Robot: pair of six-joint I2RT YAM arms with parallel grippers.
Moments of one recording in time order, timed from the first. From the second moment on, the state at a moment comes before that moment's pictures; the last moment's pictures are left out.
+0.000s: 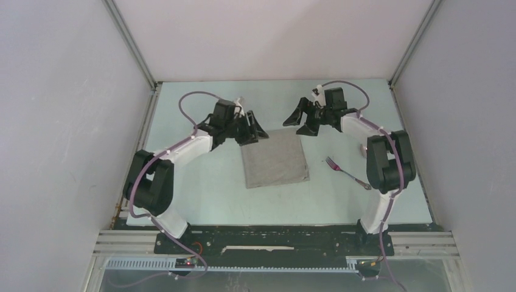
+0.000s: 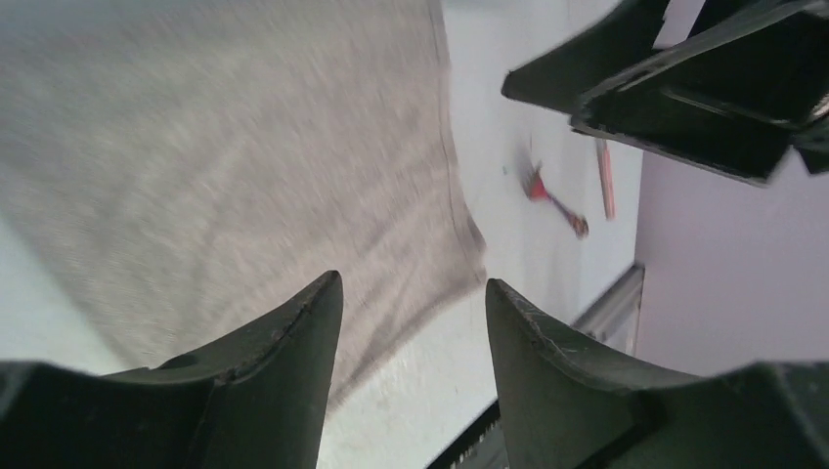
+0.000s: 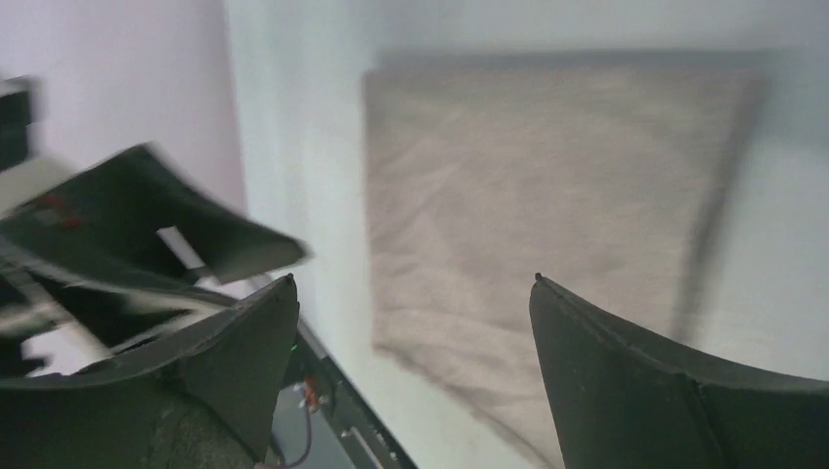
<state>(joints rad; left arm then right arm) -0.42 1.66 1.14 -0.19 0.39 -0.72 0.20 1.91 1.32 -0.19 -0.70 0.62</state>
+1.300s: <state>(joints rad) -0.52 1.51 0.66 -0.05 0.44 -0.80 0.18 1.64 0.78 -0.21 -0.75 0.54</state>
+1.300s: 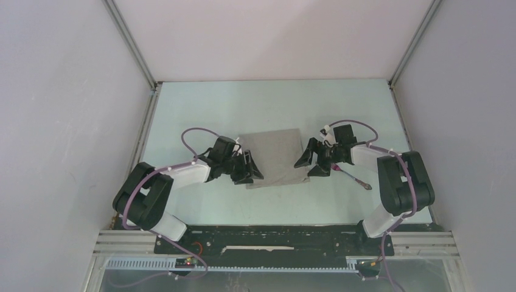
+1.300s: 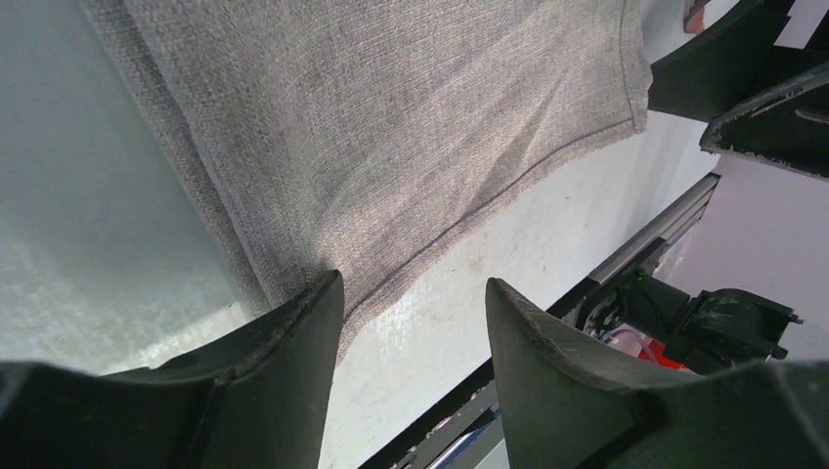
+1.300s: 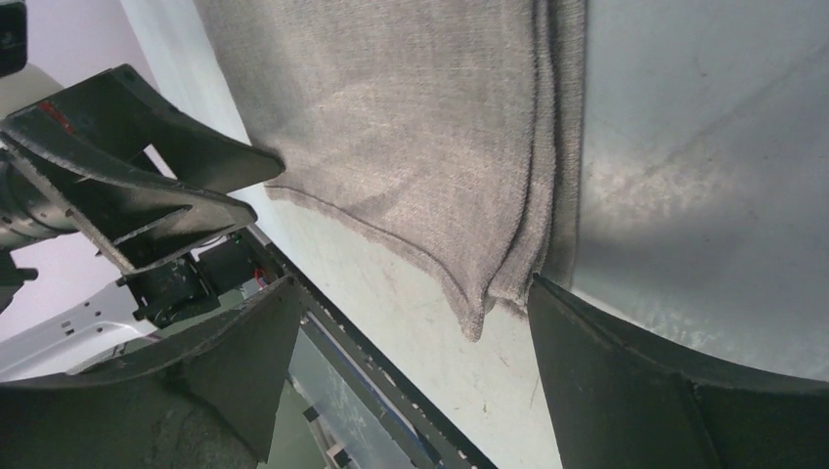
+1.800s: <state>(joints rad) -0.53 1.40 0.65 -0.05 0.44 -0.81 0.20 1.39 0.72 -0.30 -0.72 0.58</state>
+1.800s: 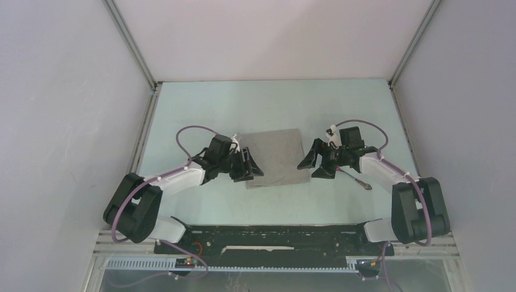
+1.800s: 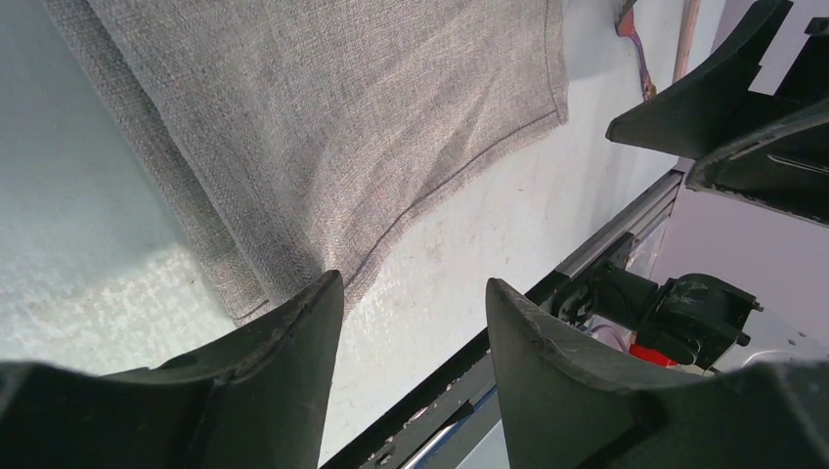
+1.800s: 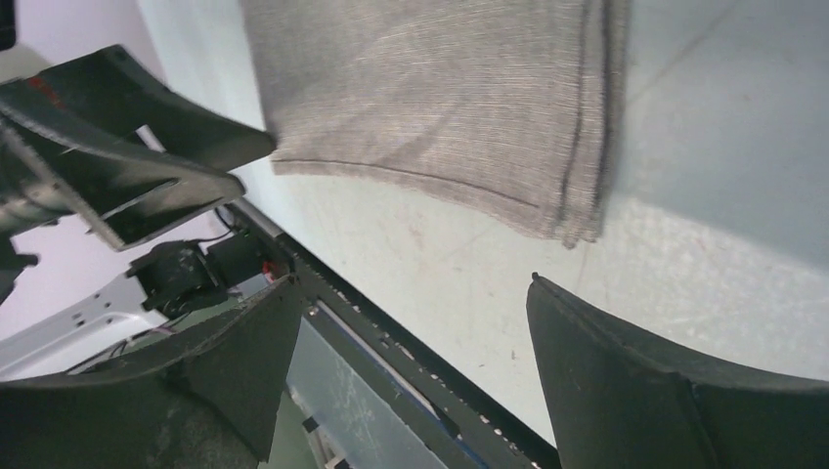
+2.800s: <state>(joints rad) -0.53 1.52 0.65 -0.08 0.41 -0.80 0.20 1.51 0.74 -0.34 -0.63 0.57</state>
